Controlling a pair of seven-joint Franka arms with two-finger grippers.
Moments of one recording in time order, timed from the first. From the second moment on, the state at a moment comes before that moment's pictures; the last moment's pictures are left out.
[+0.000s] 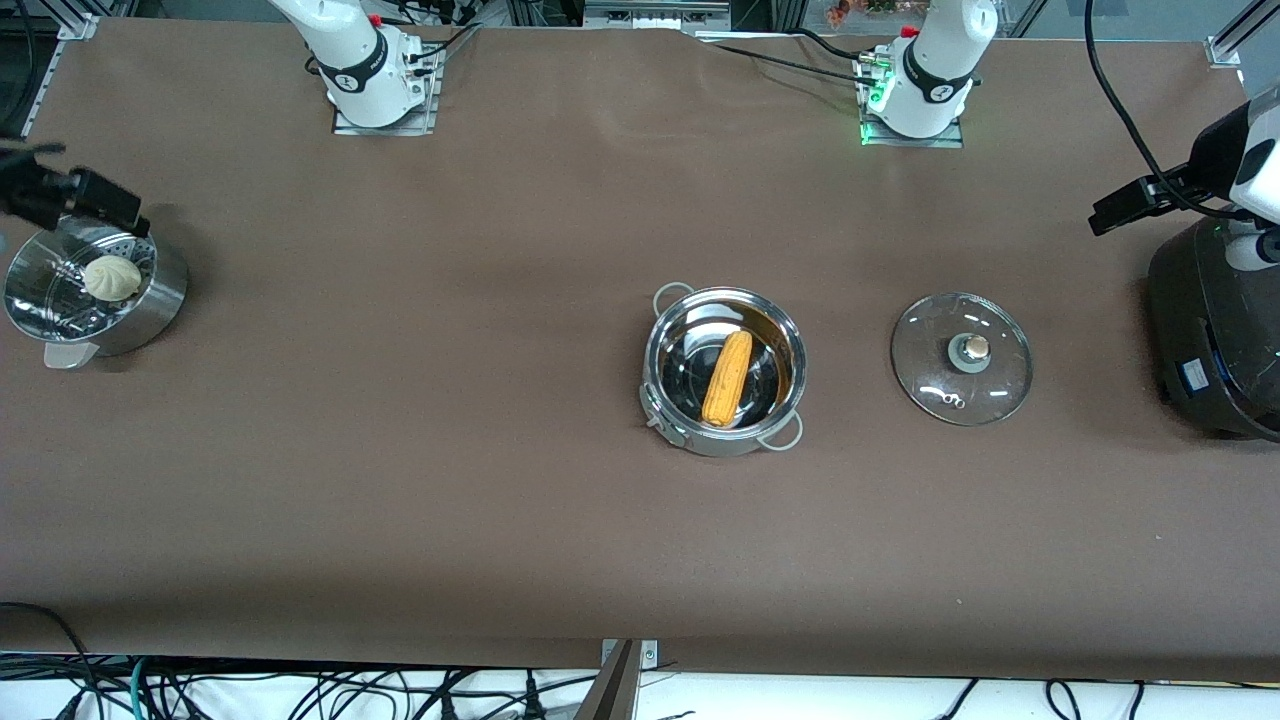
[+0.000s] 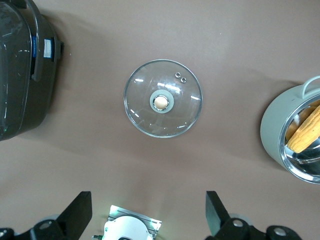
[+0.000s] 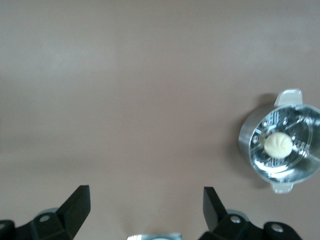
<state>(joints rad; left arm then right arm) 0.02 0.05 -0.04 -1.47 0.02 1.34 -0.33 -0.03 -0.02 0.01 -1.56 -0.02 1.47 0.05</state>
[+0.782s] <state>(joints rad) 0.02 0.05 -0.04 -1.47 0.02 1.34 -0.33 -0.03 0.00 0.02 -1.66 -0.01 1.51 0.05</state>
